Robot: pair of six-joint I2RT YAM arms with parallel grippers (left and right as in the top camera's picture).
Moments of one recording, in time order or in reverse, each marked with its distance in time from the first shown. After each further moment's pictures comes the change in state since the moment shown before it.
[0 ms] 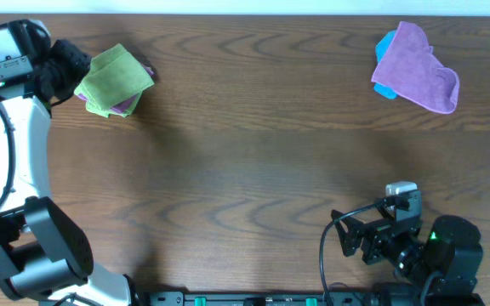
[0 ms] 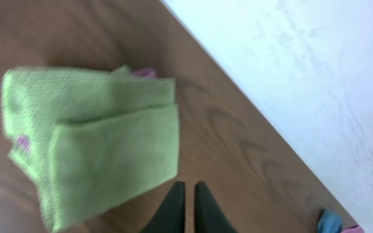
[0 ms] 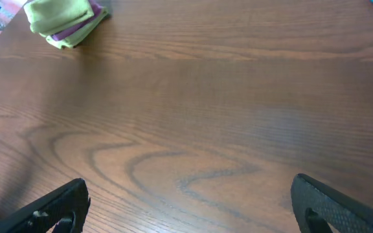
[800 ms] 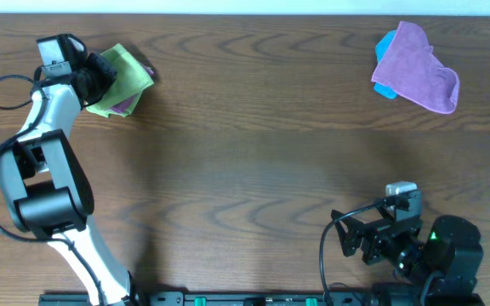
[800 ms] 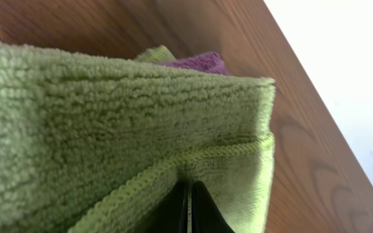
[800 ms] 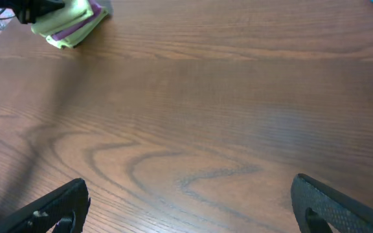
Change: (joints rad) left arm -0.047 0.351 0.001 0.235 -0.056 -0.031; right arm 0.000 0.000 0.000 0.000 0.000 0.000
